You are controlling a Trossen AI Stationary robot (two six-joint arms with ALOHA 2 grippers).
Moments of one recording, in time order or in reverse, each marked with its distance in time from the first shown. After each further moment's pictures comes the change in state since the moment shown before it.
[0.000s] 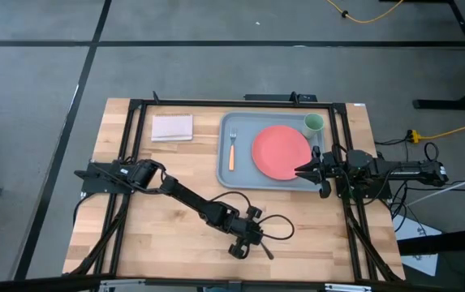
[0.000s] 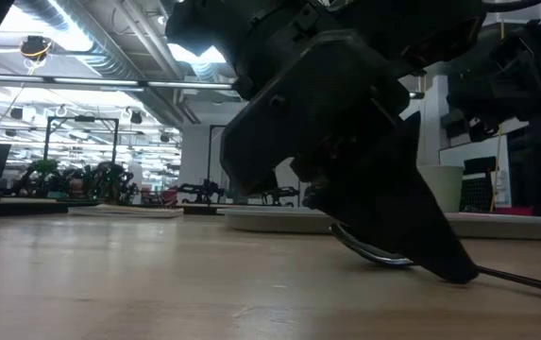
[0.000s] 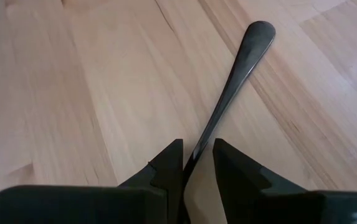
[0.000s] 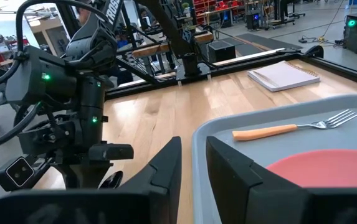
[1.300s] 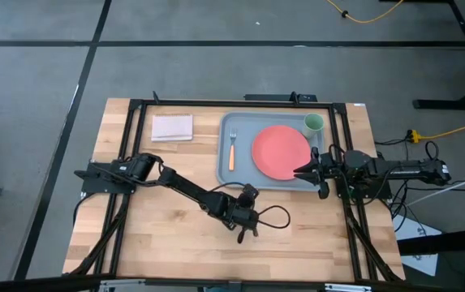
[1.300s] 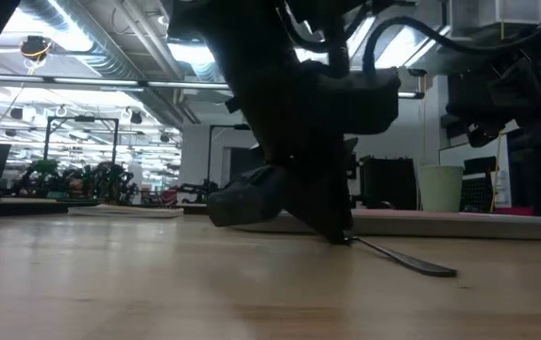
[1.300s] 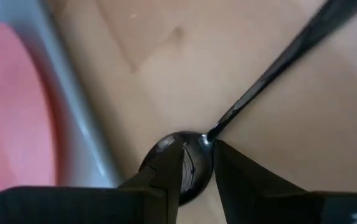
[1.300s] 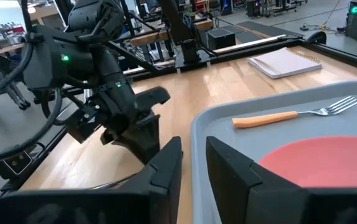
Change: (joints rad) left arm 0.064 -0.063 -0.009 -0.223 -0.414 0.380; right arm 0.000 0.052 0.000 0.001 -0.008 -0.003
